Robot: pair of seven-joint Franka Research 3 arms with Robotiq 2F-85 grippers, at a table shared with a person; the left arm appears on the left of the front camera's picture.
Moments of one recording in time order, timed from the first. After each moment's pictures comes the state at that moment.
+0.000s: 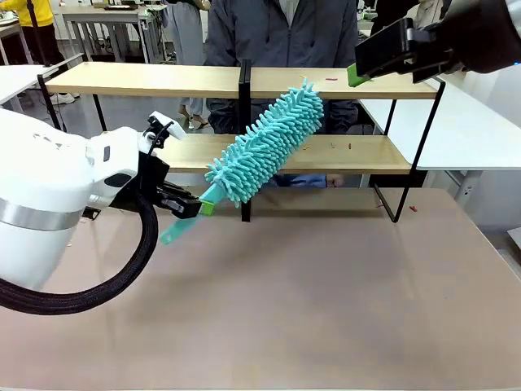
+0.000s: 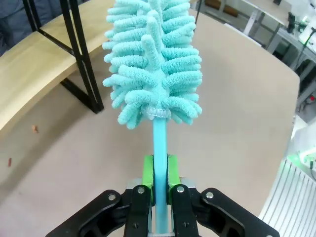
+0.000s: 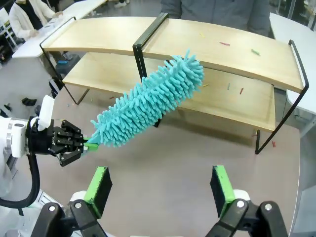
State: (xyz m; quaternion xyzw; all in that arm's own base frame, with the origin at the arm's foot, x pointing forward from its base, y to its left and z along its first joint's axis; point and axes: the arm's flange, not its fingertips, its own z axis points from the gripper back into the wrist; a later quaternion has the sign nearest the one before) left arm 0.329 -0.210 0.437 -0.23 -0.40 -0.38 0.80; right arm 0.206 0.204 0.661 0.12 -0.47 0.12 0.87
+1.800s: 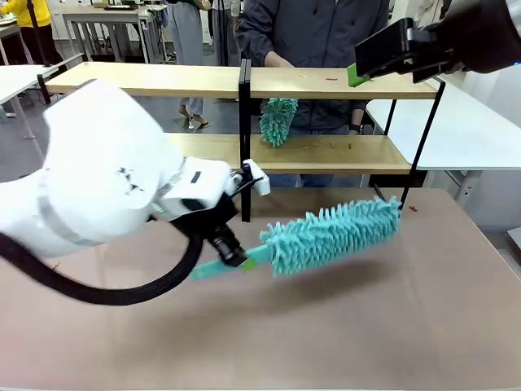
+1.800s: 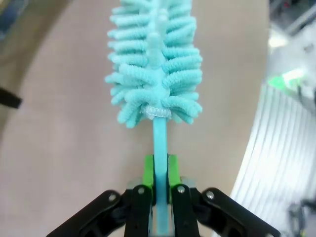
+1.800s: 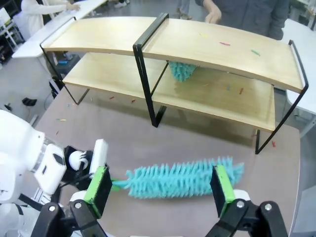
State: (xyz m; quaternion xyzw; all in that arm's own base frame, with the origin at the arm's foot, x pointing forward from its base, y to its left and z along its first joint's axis) left arm 0.317 -0.320 0.418 -0.18 -0.21 -0.53 0.80; right arm 0.206 0.204 0.661 0.12 -0.47 0.12 0.87
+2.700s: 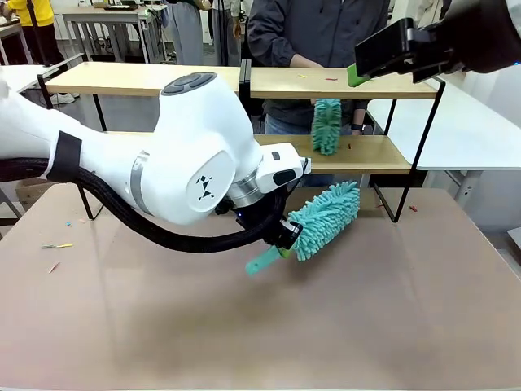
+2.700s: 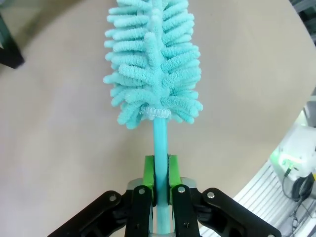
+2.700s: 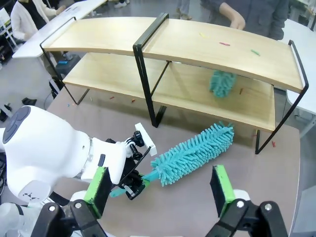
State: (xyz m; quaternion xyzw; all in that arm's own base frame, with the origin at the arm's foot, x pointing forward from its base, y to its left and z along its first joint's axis) left arm 0.349 -0.400 0.409 -0.15 -0.14 -0.32 0.92; right arm 0.206 0.204 0.661 0.12 -0.47 0.12 0.87
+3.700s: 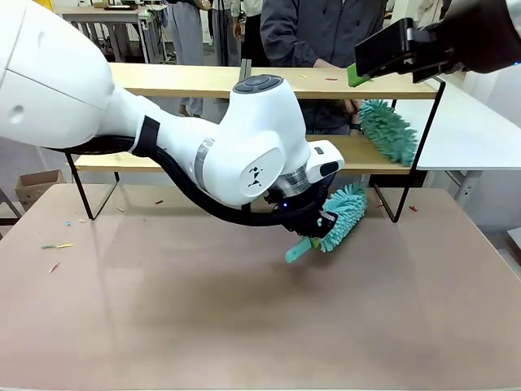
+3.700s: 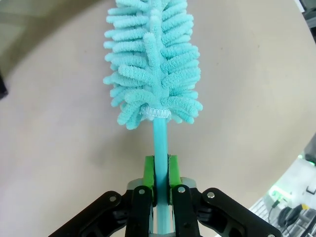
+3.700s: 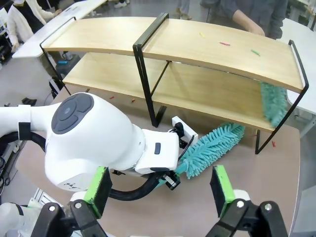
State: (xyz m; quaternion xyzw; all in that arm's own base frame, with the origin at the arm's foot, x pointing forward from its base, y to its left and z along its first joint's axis) left arm 0.400 -0.475 0.394 -0.14 -0.13 -0.28 0.94; right arm 0.206 0.204 0.661 0.12 -0.47 0.12 0.87
